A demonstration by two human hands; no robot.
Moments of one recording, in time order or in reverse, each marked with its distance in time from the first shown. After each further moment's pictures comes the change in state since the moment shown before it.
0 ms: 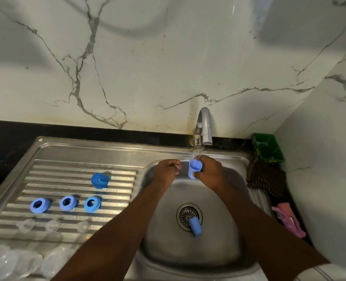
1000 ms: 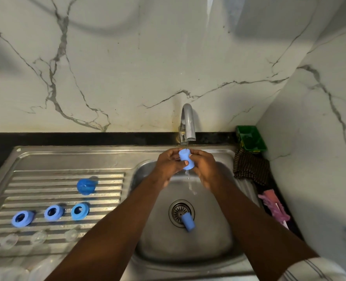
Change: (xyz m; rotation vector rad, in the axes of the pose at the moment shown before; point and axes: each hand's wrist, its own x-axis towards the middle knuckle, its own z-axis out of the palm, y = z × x) left_hand 0.000 0.013 0.026 -0.207 -0.311 0.181; right_hand 0.003 0.006 -0.007 0.873 0.018 0.295
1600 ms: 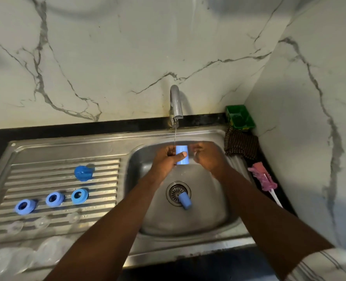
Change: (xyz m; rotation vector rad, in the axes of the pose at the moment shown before) left_hand -0.046 -0.026 0.016 0.158 -0.025 0.031; right_hand -0.042 0.008 -0.039 -0.672 0.068 -0.111
